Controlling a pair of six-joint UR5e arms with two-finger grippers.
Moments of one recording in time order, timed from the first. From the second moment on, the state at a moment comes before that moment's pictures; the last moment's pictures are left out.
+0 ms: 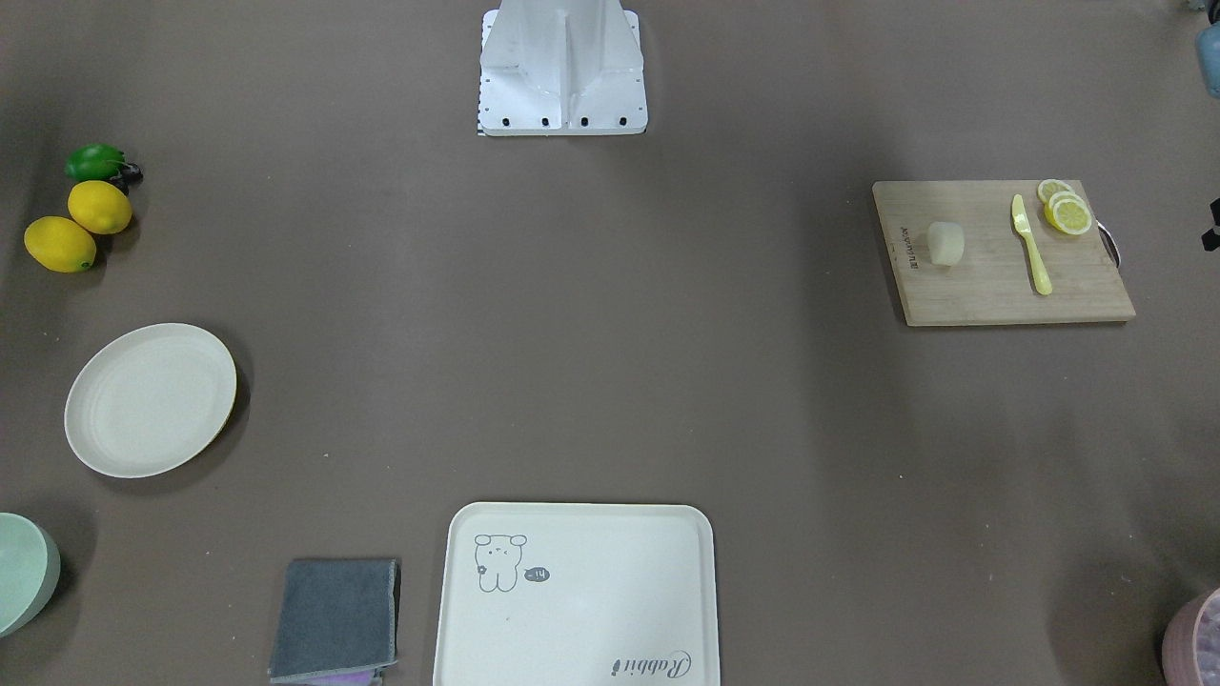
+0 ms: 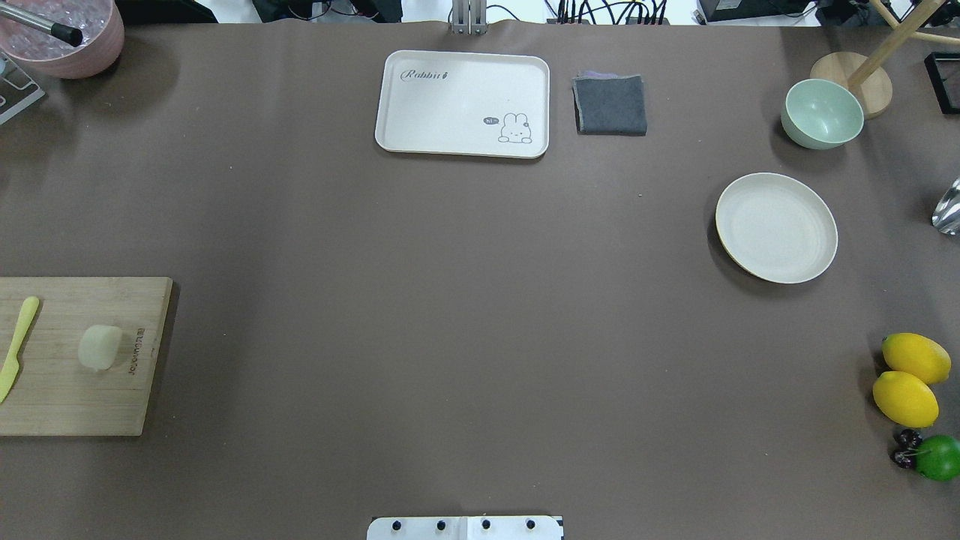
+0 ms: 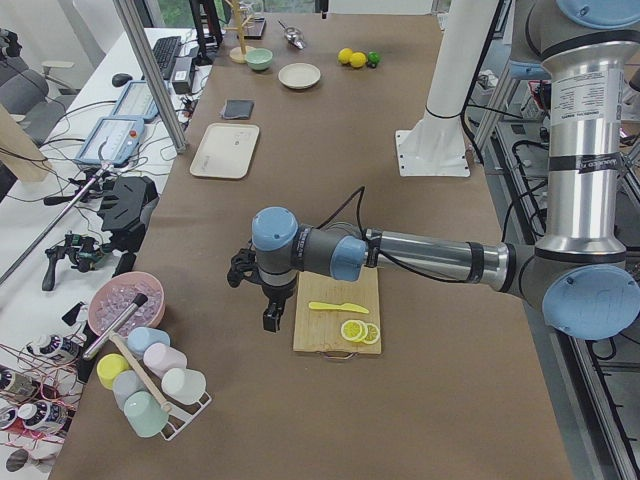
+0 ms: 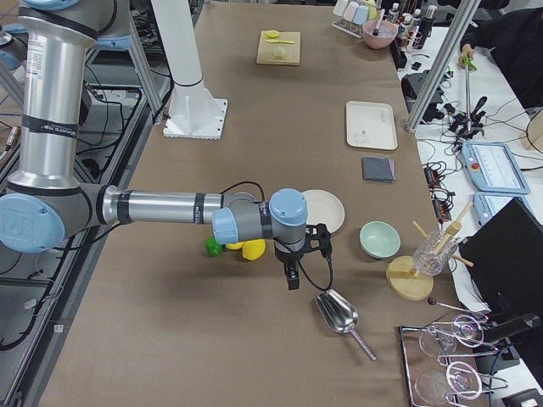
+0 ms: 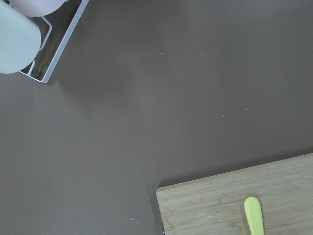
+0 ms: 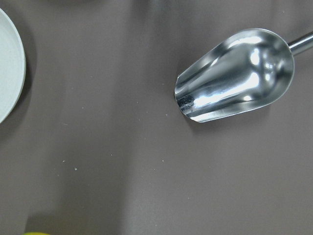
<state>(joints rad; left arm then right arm) -1.45 -1.51 -1.74 -1.66 -2.30 0.01 1.47 -1.74 1.73 -1.38 2.30 0.02</state>
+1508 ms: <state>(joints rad) -1.44 -1.51 -1.73 -1.66 -2.30 0.01 1.29 -1.56 1.63 -1.25 2.45 0.22</state>
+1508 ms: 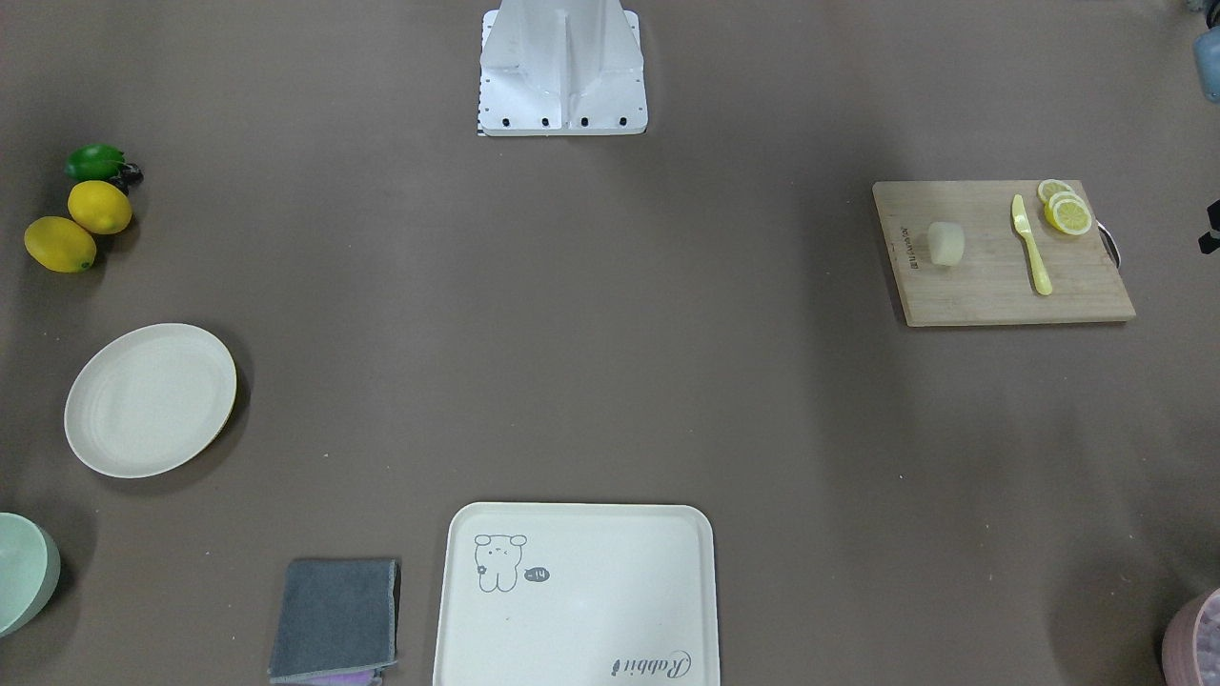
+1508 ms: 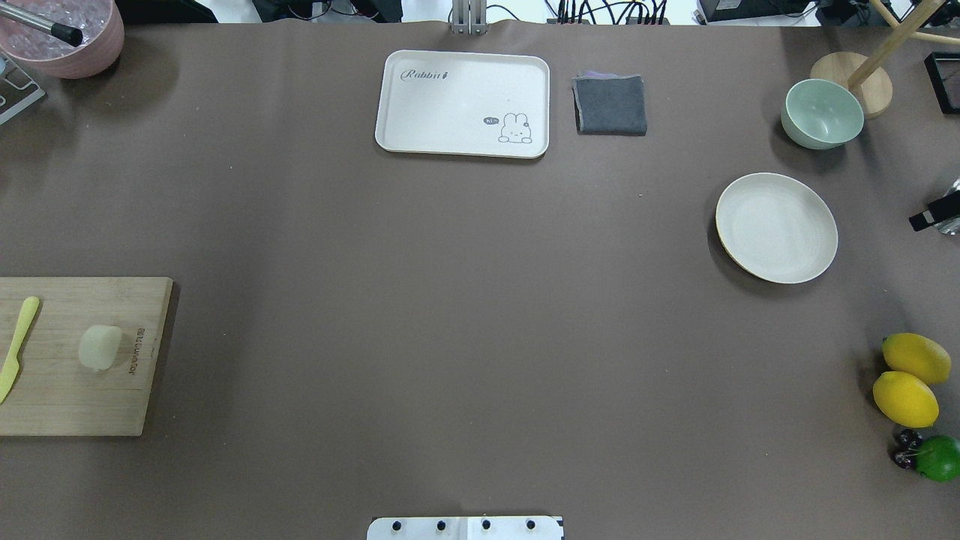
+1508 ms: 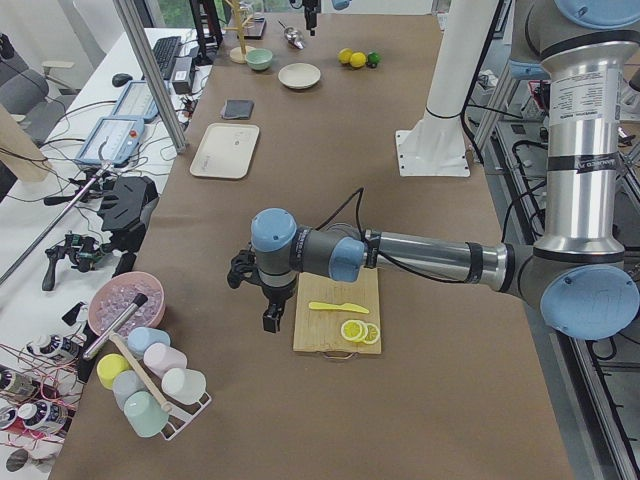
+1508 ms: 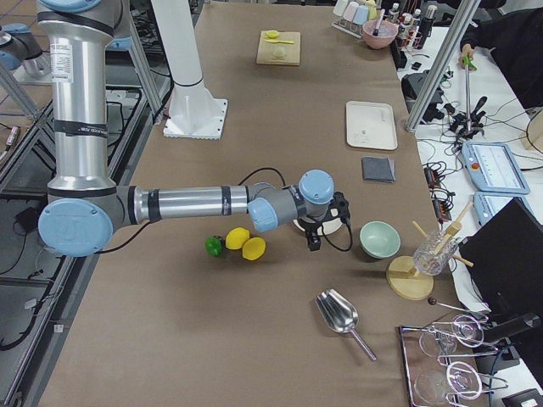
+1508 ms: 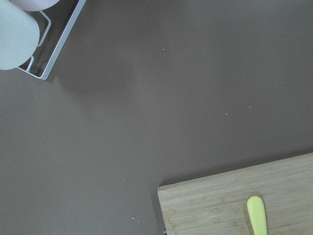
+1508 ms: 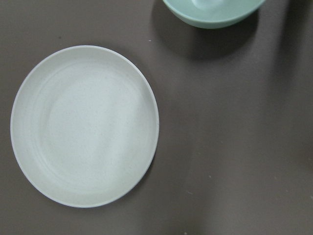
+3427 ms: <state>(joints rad) -1.45 -1.50 -1.74 -1.67 -2.31 -0.03 1.14 -1.38 1.32 -1.06 2.38 0.49</state>
